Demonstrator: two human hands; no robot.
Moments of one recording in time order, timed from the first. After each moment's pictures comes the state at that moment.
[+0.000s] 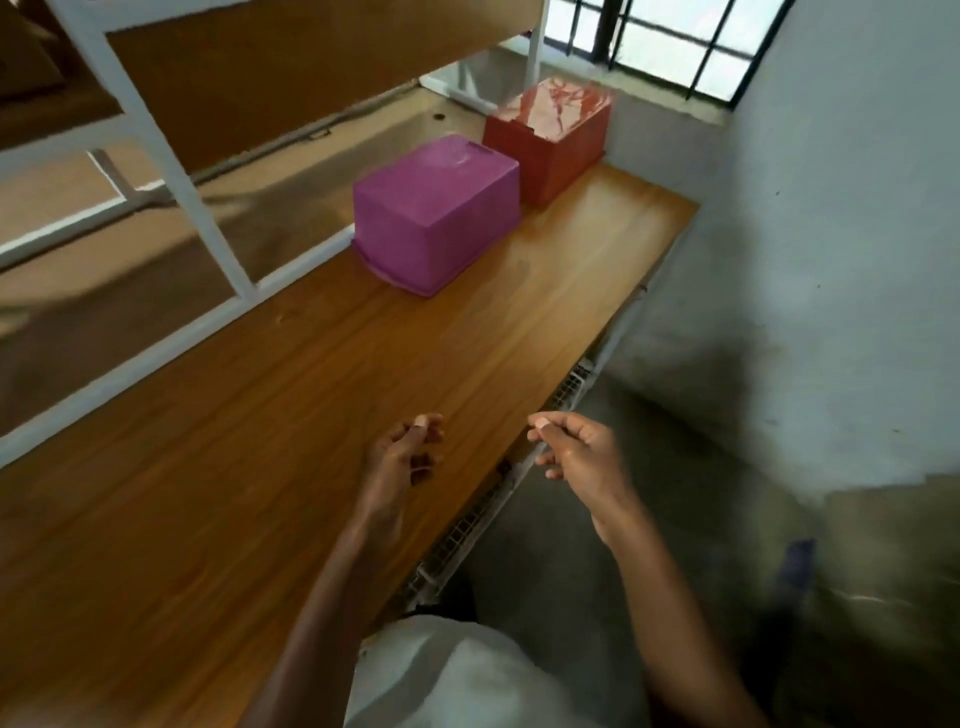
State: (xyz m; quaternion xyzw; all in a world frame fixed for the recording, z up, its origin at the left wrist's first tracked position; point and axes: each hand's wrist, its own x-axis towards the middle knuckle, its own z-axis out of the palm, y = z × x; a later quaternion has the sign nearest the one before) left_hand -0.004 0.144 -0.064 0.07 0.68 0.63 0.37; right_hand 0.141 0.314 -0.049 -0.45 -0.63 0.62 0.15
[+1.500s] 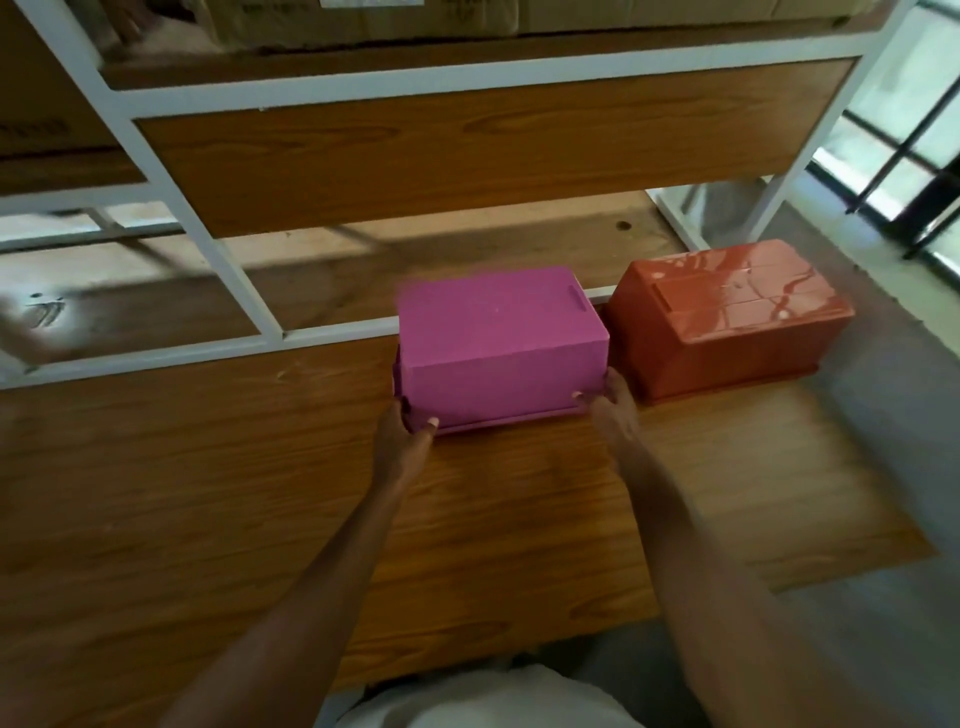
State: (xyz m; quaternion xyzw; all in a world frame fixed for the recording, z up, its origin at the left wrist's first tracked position) left_hand -0.198 0.477 -0.102 -0.20 0.82 0.53 0.05; right_hand -0.221 0.757 -0.099 -0.27 -0.72 0.64 -0.05
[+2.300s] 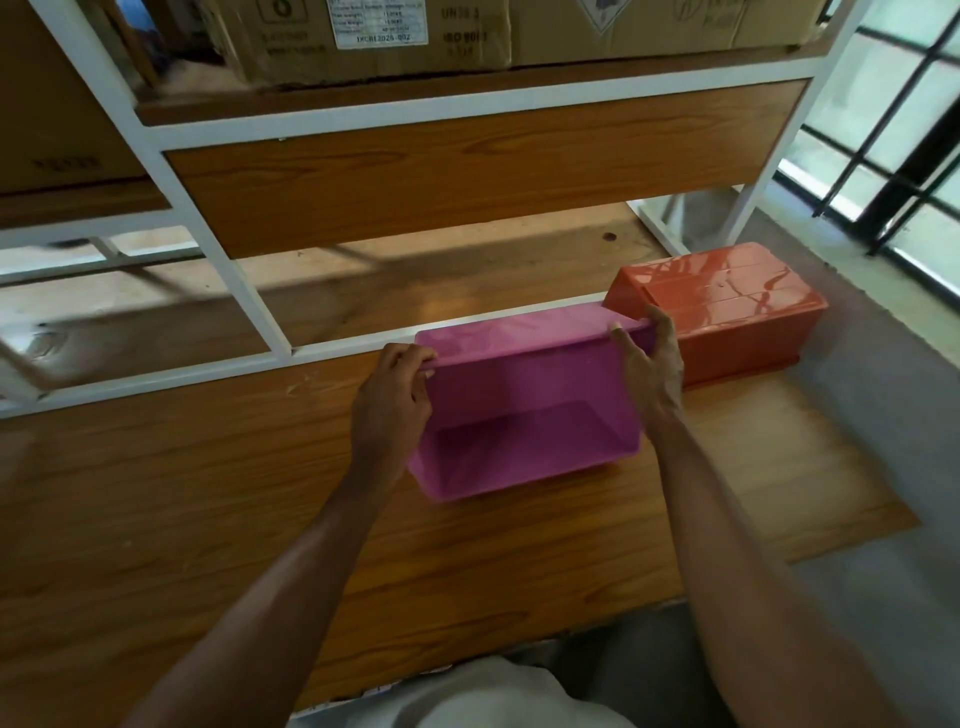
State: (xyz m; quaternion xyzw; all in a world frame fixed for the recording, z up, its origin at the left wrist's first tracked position) left_hand -0.189 0.454 -0.011 0.09 0.93 0.29 -0.20; right_hand -0.207 0.763 -0.020 -0.21 -0.78 0.57 0.16
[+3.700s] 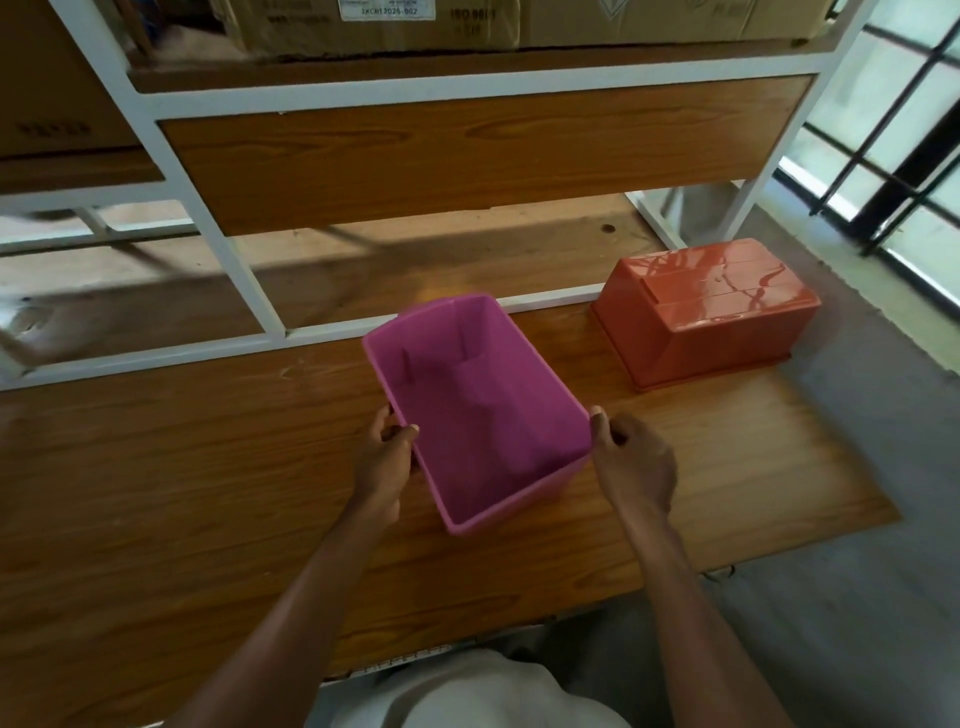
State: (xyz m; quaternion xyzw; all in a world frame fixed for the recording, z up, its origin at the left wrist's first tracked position) left_hand -0.146 0.449 -0.082 -0.25 0.68 0.68 0.08; right_hand -0.100 0.715 -0.041 -0.25 -0.90 0.34 0.08
